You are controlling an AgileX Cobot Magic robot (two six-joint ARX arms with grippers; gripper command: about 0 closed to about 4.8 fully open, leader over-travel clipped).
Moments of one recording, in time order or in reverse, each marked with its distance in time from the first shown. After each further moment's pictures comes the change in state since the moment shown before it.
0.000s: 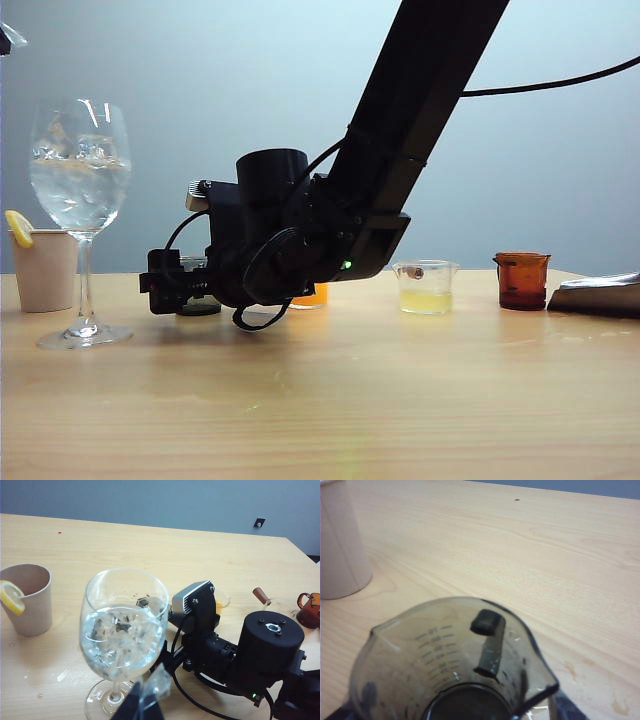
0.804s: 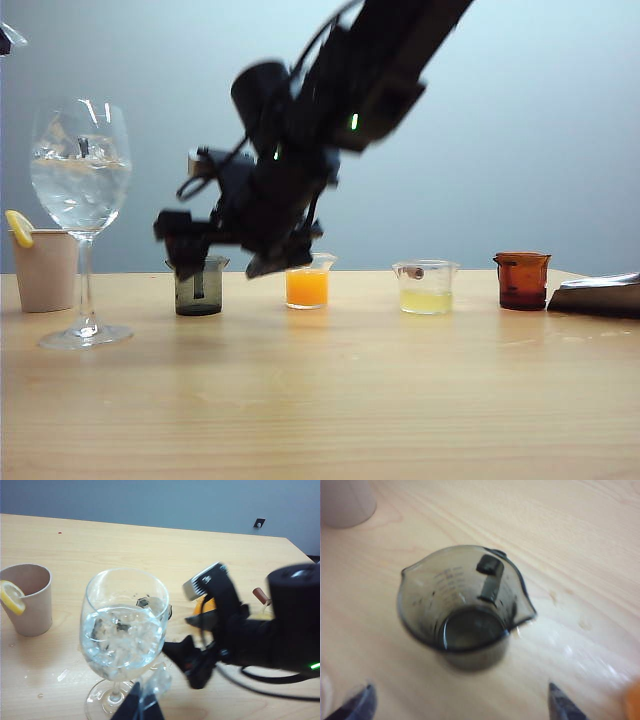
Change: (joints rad) left arm 0.000 0.000 0.000 0.000 0.000 0.000; right arm 0.002 -0.275 0.000 -0.659 -0.019 0.003
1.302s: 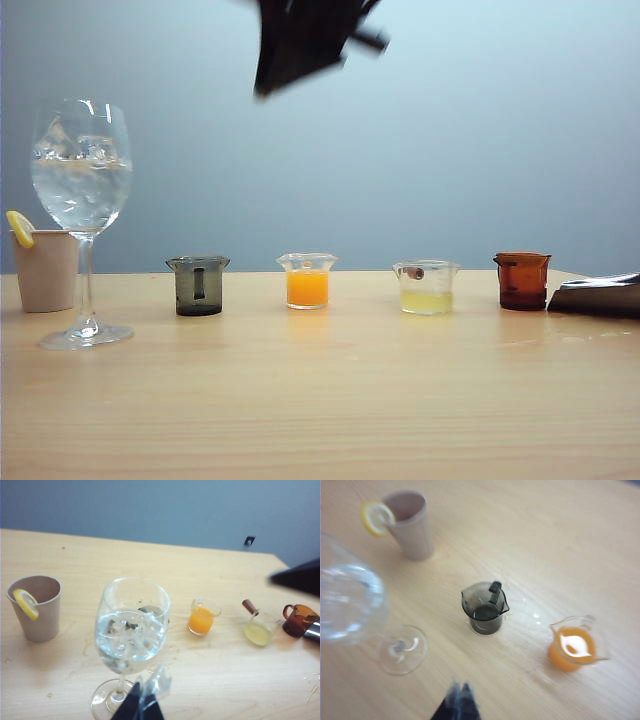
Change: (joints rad) left arm 0.000 -0.179 0.004 -0.120 0.008 0.005; right arm 0.001 -0.513 0.001 -0.505 -0.045 -0.008
